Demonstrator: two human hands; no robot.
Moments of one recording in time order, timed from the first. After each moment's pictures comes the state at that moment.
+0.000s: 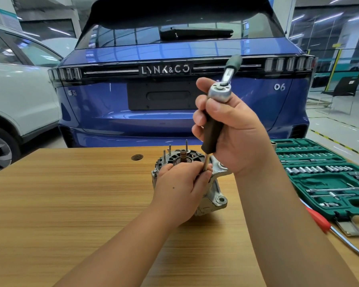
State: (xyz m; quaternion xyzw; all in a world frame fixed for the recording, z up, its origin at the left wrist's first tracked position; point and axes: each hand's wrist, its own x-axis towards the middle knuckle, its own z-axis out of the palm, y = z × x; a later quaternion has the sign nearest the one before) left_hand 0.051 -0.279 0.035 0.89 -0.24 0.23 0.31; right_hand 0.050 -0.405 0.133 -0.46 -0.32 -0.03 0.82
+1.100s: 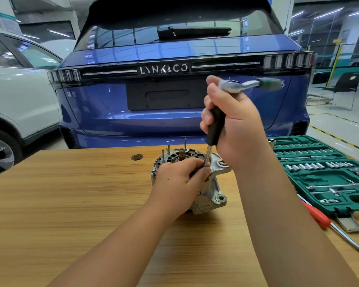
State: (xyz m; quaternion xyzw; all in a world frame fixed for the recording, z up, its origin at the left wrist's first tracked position) left_hand 0.049 -0.277 0.045 0.88 -0.21 0.15 0.41; right_hand 0.061 -0.407 0.130 -0.48 -0.24 -0.15 0.83
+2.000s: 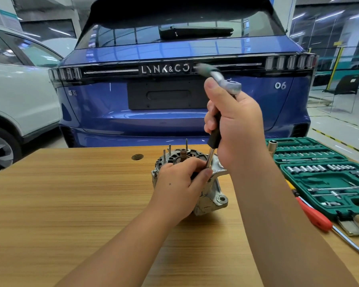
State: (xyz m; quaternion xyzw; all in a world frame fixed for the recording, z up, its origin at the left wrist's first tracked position) left_hand 0.049 -0.277 0.040 0.86 -0.22 0.18 0.41; right_hand 0.060 -0.399 0.131 -0.52 -0.21 -0.22 0.79
